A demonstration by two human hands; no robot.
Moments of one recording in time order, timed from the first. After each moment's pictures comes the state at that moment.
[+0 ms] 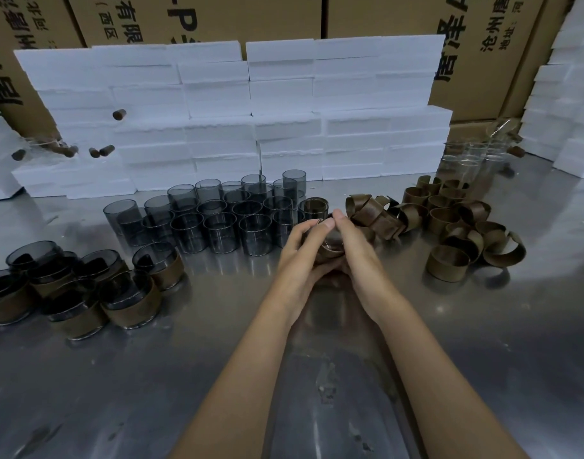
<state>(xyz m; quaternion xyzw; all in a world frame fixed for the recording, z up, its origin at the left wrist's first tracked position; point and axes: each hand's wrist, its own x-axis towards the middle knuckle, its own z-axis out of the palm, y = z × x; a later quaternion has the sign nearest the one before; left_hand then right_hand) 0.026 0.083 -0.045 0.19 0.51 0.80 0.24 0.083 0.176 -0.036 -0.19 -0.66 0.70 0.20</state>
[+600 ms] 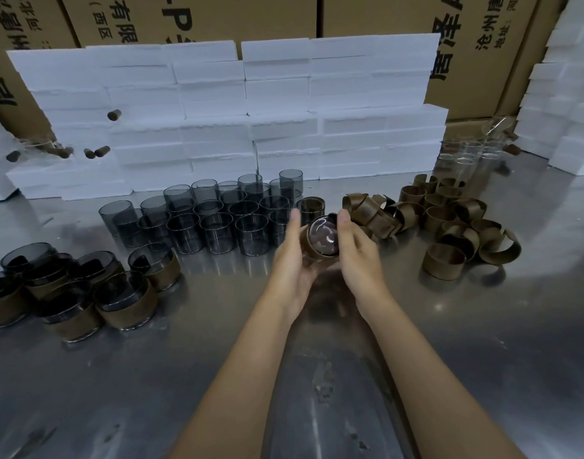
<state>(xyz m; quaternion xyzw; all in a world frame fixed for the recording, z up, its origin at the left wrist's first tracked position) 0.029 0.085 -0.035 0.10 0.50 0.82 0.27 0.079 0.173 -0.043 -0.20 -0.66 0.65 0.31</state>
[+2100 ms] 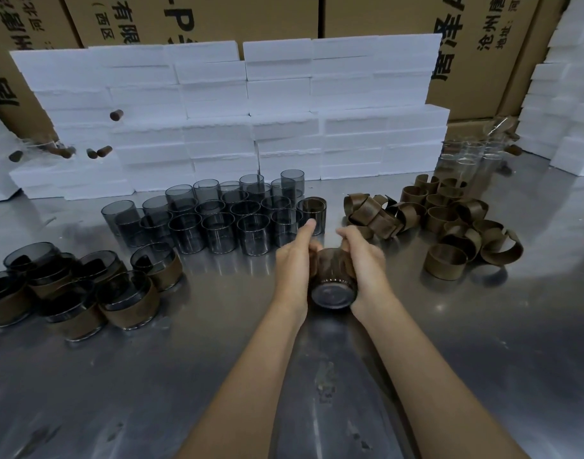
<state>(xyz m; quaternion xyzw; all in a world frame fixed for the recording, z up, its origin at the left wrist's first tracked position) 0.029 0.089 -0.046 0.10 0.60 0.77 0.17 0.083 0.162 -0.032 -0.30 -0.49 0.77 0.28</state>
